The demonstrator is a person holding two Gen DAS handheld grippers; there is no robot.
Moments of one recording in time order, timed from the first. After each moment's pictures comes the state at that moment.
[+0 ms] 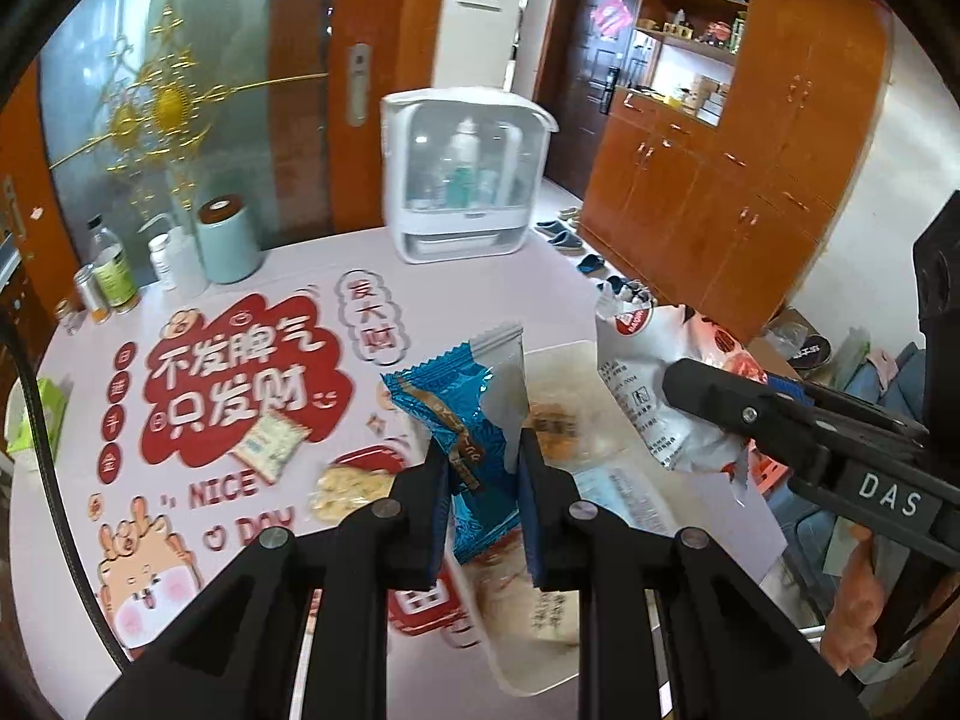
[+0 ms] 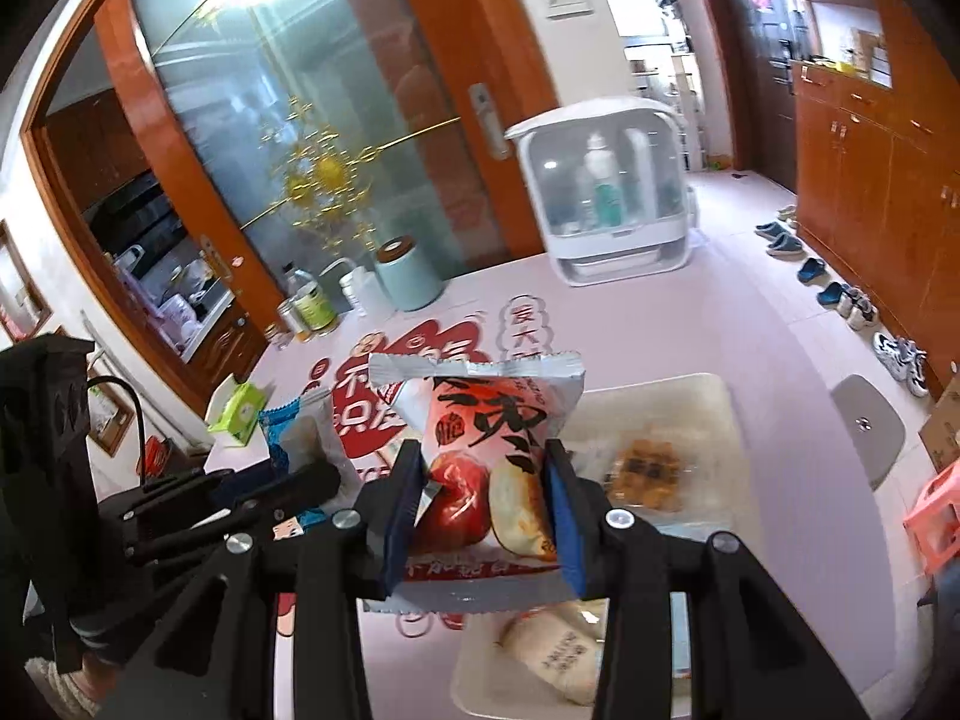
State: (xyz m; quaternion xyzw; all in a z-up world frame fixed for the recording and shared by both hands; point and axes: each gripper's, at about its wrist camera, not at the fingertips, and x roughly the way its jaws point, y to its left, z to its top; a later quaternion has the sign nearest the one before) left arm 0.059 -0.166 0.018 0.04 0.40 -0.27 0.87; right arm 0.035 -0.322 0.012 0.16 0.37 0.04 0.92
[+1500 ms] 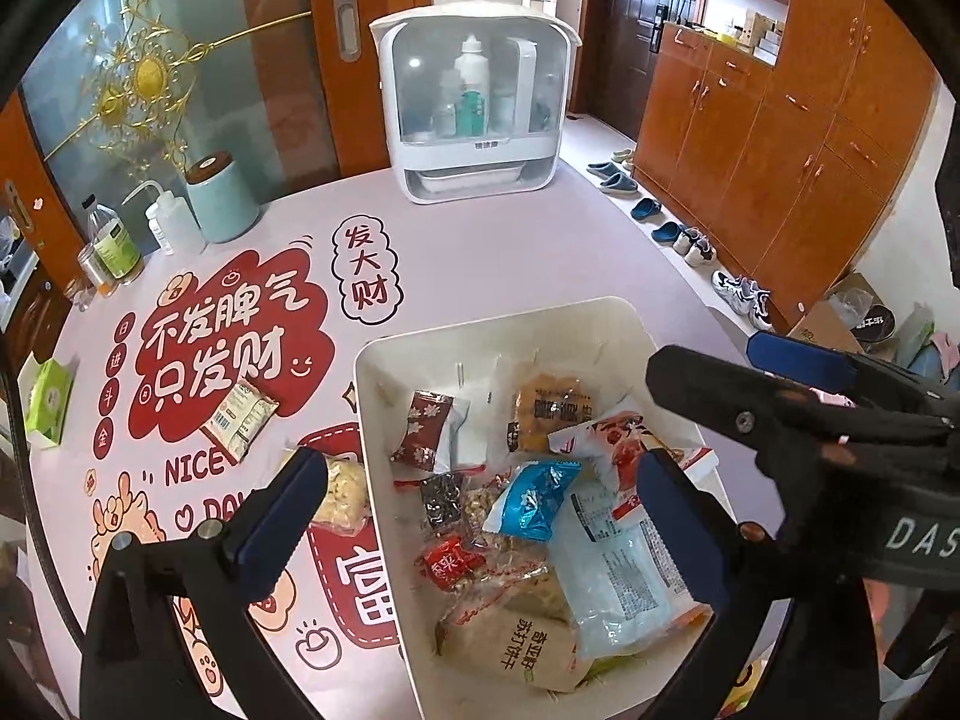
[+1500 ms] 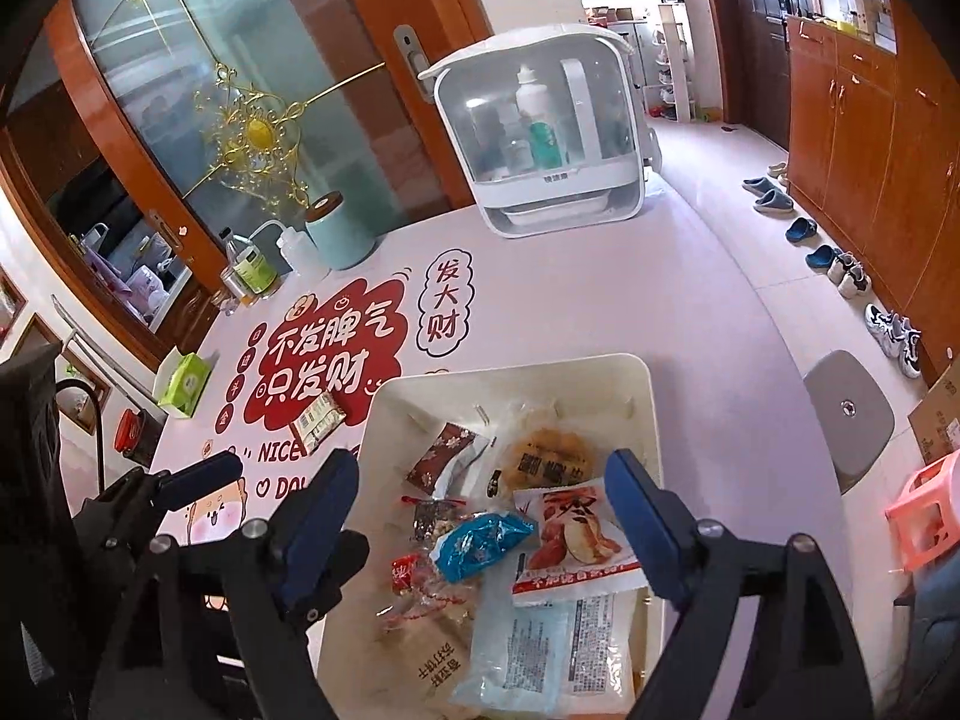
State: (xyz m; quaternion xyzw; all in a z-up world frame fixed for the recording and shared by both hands) left arm 0.091 -0.261 -0.043 0.08 0.46 -0.19 0.86; right arm 0.086 -0.411 -0.044 0.15 0.44 0.04 0.89
